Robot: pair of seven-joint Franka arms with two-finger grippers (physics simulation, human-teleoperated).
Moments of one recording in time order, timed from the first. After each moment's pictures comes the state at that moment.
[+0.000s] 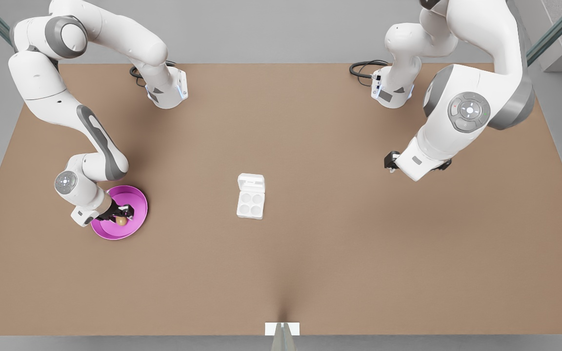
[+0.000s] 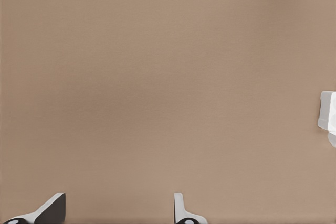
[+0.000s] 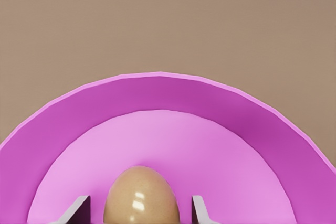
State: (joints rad) left arm -0.11 0.22 -0.25 -1.38 0.09 1.48 -0.28; right arm -0.67 0.62 0.48 -2.07 -0.41 2.66 -0.05
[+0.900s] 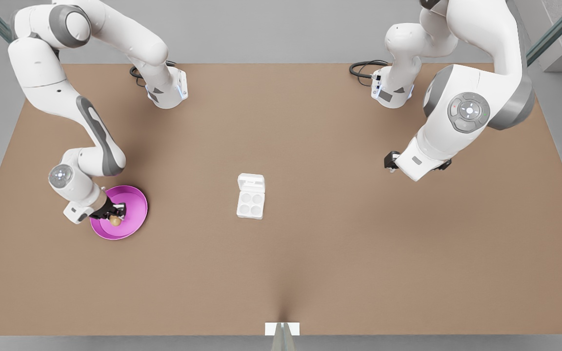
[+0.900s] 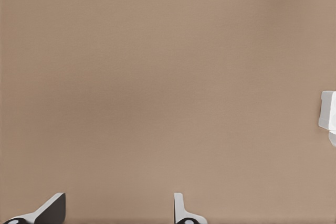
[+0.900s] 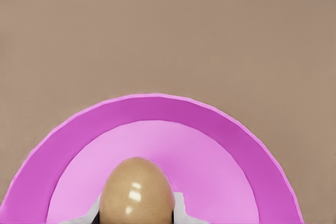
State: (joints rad) left arm -0.11 0.22 -0.25 -1.39 0.09 1.48 -0.28; right arm -0.62 0.49 0.48 -2.09 -0.36 2.63 -0.07
